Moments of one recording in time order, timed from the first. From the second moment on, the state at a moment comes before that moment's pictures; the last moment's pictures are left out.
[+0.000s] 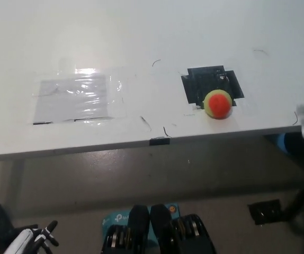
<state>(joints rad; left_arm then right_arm) 0.04 0.46 -0.13 0.19 0.18 0.08 -0.13 -0.32 -0.25 -0.05 -0.22 -0.27 0.14 -0.07</state>
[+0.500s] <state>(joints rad) 0.03 0.46 -0.13 0.20 0.19 0.08 -0.15 -0.69 -0.29 0.27 0.00 -0.45 0.38 0.10</state>
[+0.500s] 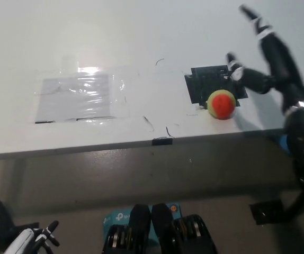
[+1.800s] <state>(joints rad) -0.01 0.47 -0.14 0.18 0.22 0.08 -0.20 -0.82 -0.14 0.45 0.69 -0.61 0.26 -0.01</state>
